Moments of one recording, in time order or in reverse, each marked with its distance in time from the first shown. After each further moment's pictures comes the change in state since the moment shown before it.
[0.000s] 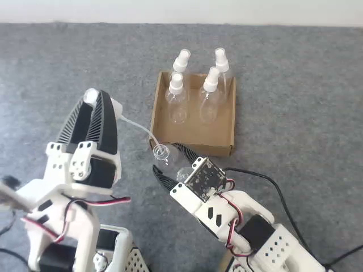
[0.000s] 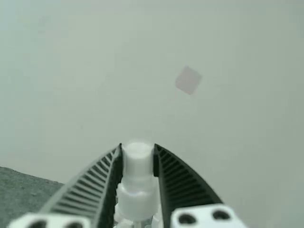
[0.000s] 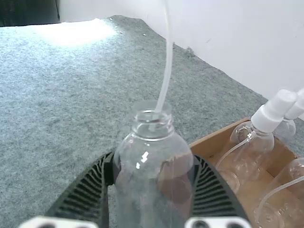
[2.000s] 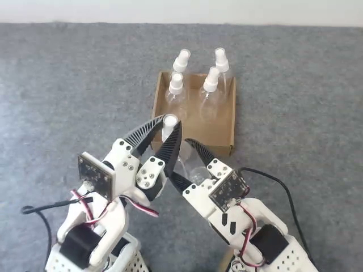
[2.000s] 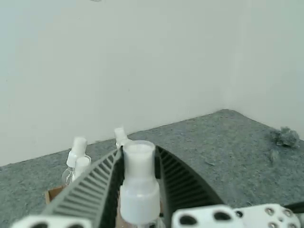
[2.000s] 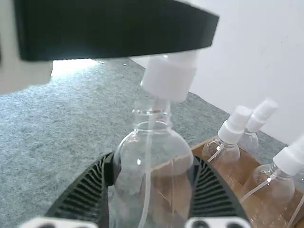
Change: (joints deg) left arm 23.7 0.1 13.0 0.4 -22.8; right arm 3.6 -19.9 3.3 8.0 0.2
